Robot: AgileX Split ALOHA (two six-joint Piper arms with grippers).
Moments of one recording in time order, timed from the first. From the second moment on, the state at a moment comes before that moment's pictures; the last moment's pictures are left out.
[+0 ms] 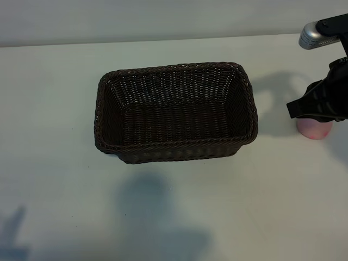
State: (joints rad) left arm -0.18 0.11 -0.67 -0.06 1.08 0.07; right arm 0.18 1.31 -0.95 0.34 0.80 -0.27
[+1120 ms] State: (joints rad) left arm -0.18 -0.01 -0.50 -0.05 1.09 0.03; right arm 0.18 1.34 -0.95 0.23 0.67 -0.22
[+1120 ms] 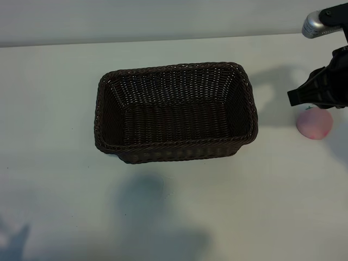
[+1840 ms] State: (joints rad) left arm -0.18 -0.01 -0.50 -0.05 1.09 0.03; right arm 0.12 1.71 -0.95 -0.04 0.46 0.11
